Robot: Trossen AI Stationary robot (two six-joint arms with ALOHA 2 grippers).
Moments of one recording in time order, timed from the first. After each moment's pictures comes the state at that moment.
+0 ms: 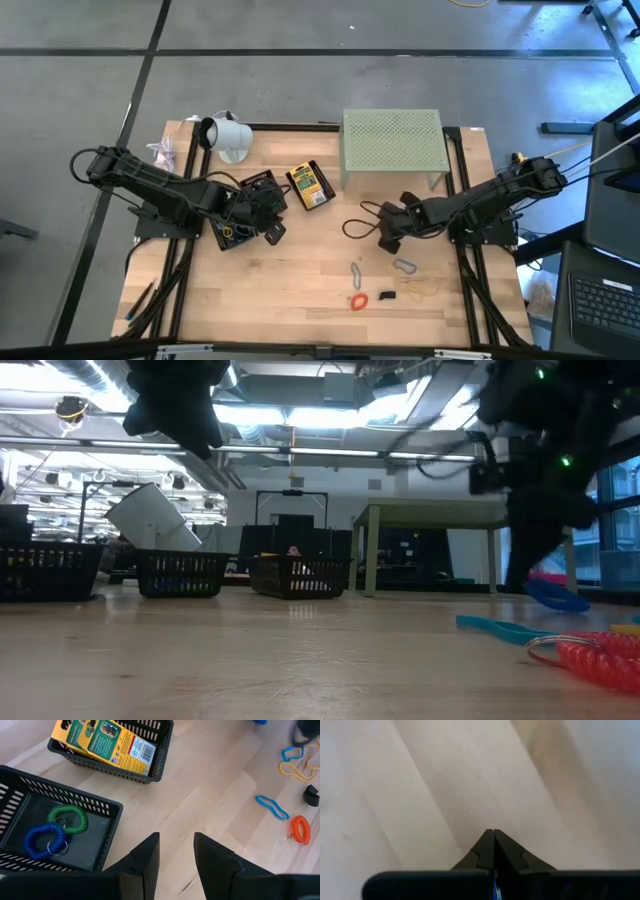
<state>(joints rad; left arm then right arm) -0.26 1.28 1.02 -0.76 -0.38 -0.98 0.26 1.41 0.67 -0.57 0.34 0.67</state>
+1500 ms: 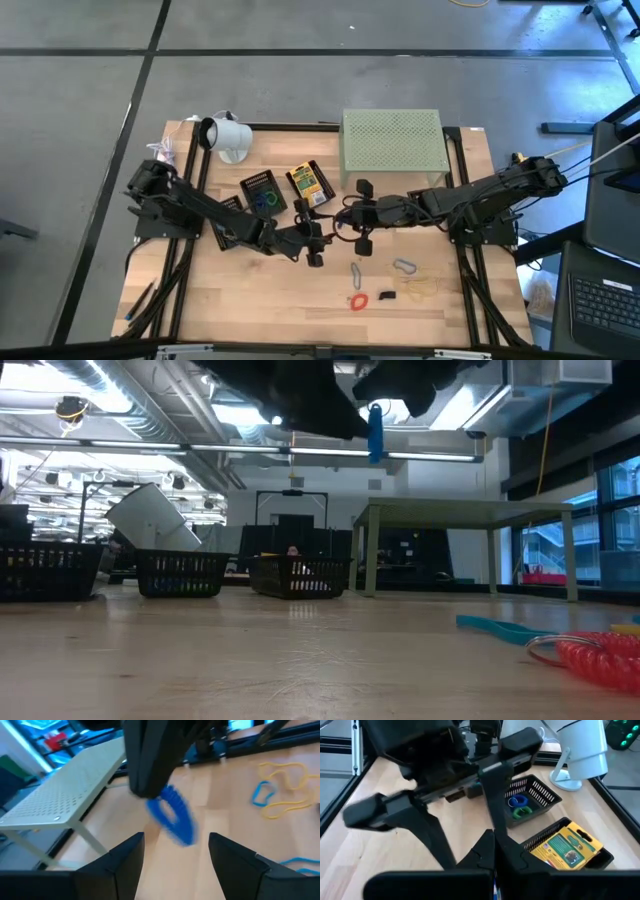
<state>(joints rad) -0.34 1.70 1.02 0.22 -0.73 0.03 0.26 1.41 0.97 -0.04 0.29 0.06</state>
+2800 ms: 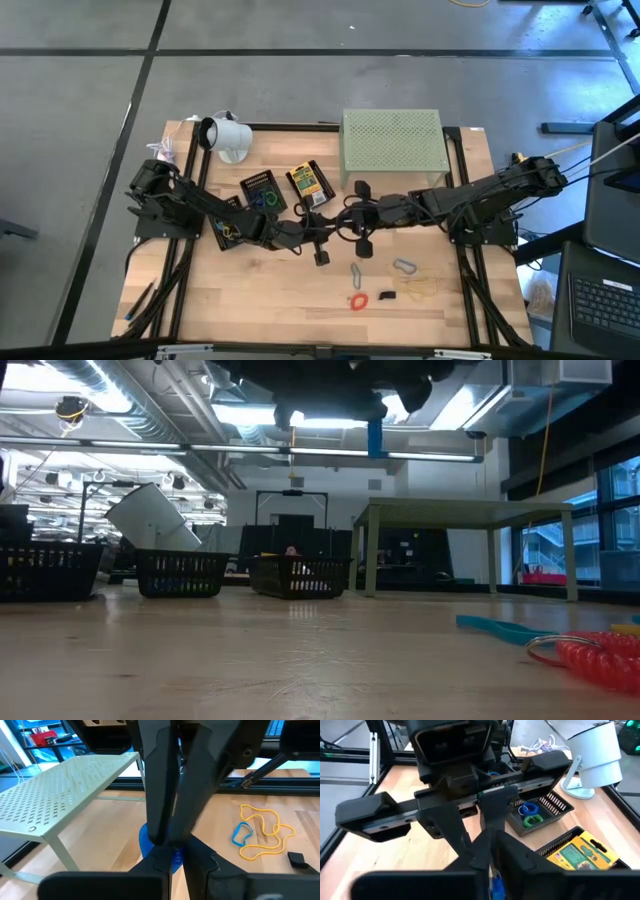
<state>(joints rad) -0.30 1.71 1.02 0.39 -0.63 -0.07 0.26 1.41 0.97 0.00 0.24 0.06</state>
